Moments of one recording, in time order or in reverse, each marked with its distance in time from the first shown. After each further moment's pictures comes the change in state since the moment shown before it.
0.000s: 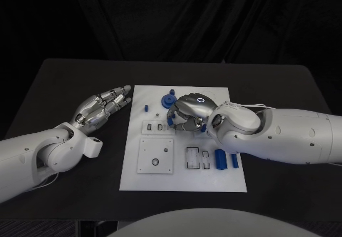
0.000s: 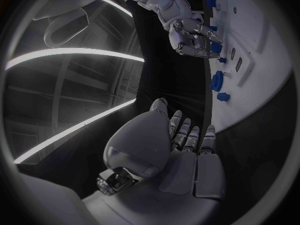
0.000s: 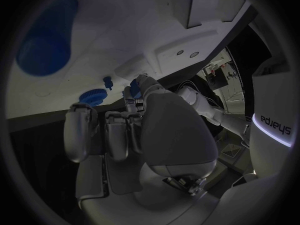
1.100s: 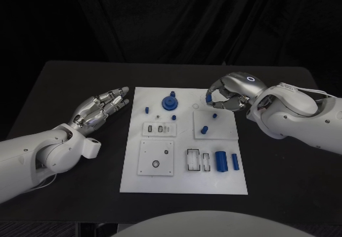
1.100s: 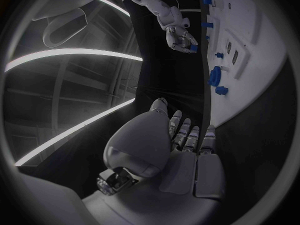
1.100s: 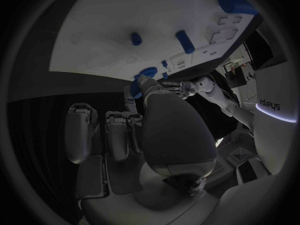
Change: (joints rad) left arm 0.000 -0.006 0.000 -0.016 0.000 0.001 0.000; left_hand -0.004 0.004 -0.003 -0.003 0.000 -0.004 -0.004 0.000 -0.001 0.000 0.000 0.000 0.000 0.000 0.000 0.000 0.000 0.000 0.000 0.000 0.000 0.000; right arm 0.103 -0.269 0.001 0.046 0.077 -0.058 0.097; right_hand -0.012 0.006 -0.002 0.014 -0.034 0.002 0.001 0.000 0.000 0.000 -0.015 0.000 -0.001 0.001 -0.007 0.000 0.000 0.000 0.000 0.000 0.019 0.000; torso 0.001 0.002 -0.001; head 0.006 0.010
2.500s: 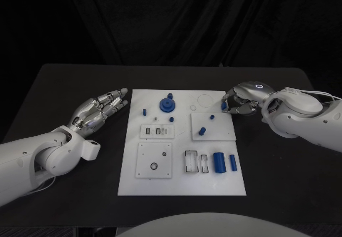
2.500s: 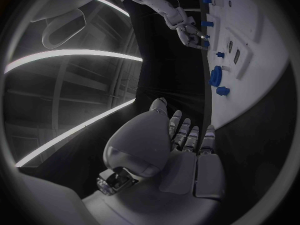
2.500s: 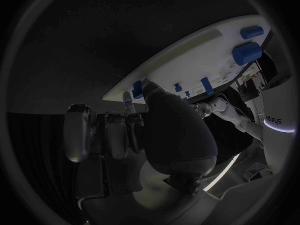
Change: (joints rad) left arm 0.004 0.015 0.000 -0.009 0.000 -0.013 0.000; left_hand -0.004 -0.004 -0.006 0.006 -0.004 0.004 -0.004 0.000 0.000 0.000 -0.007 0.004 0.000 0.000 -0.007 0.000 0.000 0.000 0.000 -0.007 0.000 0.000; right arm -0.046 -0.047 -0.002 -0.184 -0.056 0.137 -0.007; right_hand -0.064 -0.028 -0.026 0.066 -0.233 -0.178 0.018 -0.112 -0.113 0.000 0.032 0.000 0.000 0.001 0.030 0.000 0.000 0.000 -0.002 0.023 -0.013 0.000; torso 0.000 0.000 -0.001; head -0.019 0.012
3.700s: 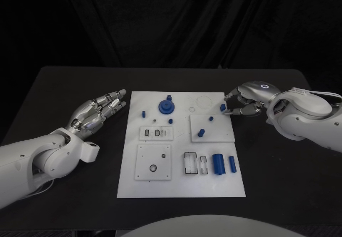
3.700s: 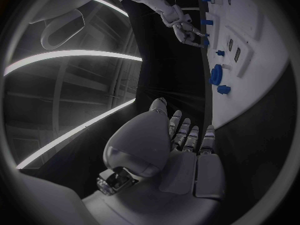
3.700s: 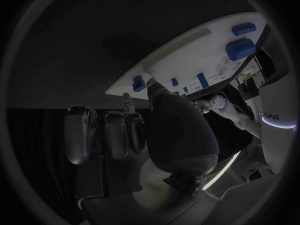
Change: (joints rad) left arm 0.003 -0.005 0.000 0.010 0.000 -0.020 0.000; left_hand -0.004 0.004 -0.005 0.000 0.000 0.000 0.000 0.000 0.000 0.004 -0.004 0.000 0.001 0.004 -0.004 0.000 0.000 0.000 -0.004 -0.004 0.000 0.000; right arm 0.020 -0.060 0.000 0.060 0.000 -0.003 -0.005; right_hand -0.056 -0.026 -0.017 0.011 -0.097 -0.036 0.000 -0.013 -0.008 0.000 0.000 0.000 0.000 0.000 0.000 0.000 0.000 0.000 0.000 0.000 0.038 0.000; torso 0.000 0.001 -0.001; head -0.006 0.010
